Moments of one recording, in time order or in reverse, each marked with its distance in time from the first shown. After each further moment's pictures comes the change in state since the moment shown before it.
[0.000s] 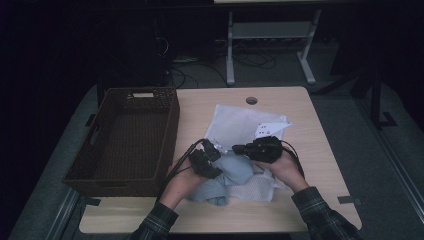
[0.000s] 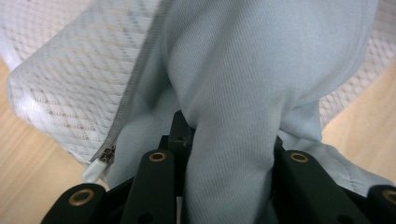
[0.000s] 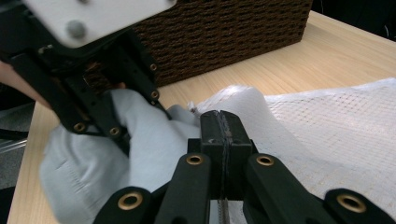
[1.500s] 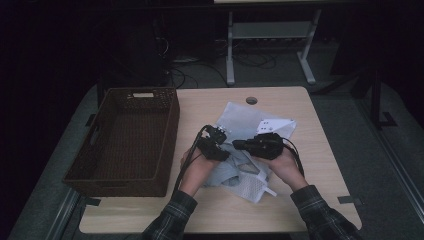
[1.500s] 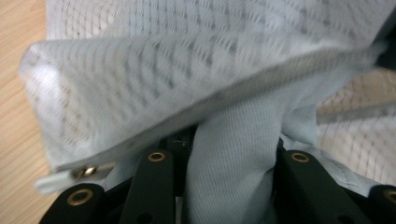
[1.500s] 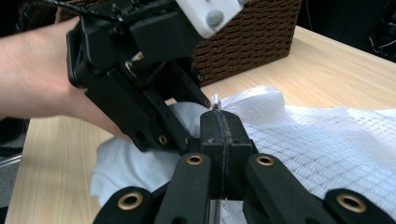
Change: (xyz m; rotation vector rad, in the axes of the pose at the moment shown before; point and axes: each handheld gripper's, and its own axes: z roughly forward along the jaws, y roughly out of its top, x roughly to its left) left arm 0.017 0.038 0.020 -0.107 0.046 -0.231; right arm -0.002 0.008 -0.004 -0.051 -0.026 0.016
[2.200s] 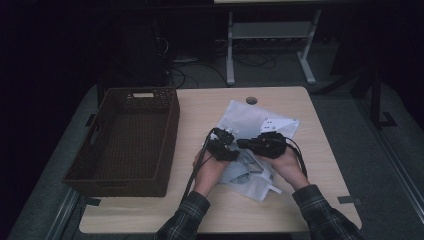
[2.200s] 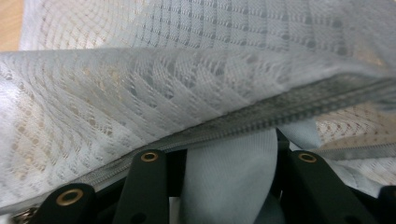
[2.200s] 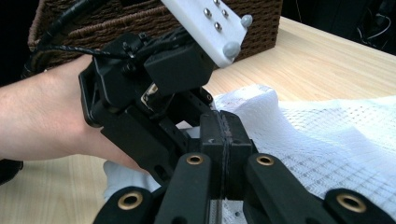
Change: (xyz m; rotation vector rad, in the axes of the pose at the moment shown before) left arm -0.008 0.002 0.036 -0.066 -0.004 -0.055; right arm -0.012 -0.009 -0.003 0.013 -0.032 0.029
